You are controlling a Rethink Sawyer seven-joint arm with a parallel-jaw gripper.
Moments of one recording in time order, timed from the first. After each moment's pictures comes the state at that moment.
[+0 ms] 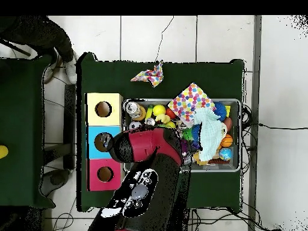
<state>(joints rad) 0.17 -0.50 -0.43 1.49 -0.25 0.47 2.14</state>
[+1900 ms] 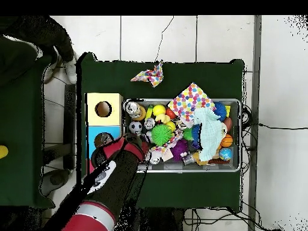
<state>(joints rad) 0.34 -0.27 -0.44 1.47 -0.25 0.45 2.14</state>
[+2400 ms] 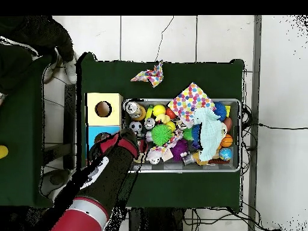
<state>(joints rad) 0.37 -0.21 -0.47 1.39 -0.24 0.52 2.14</state>
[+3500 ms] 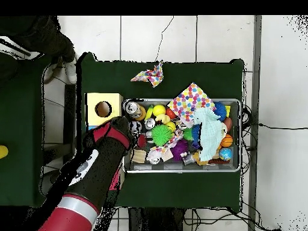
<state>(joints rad) 0.40 -0.16 -0.54 1.25 -0.16 0.74 2.14</state>
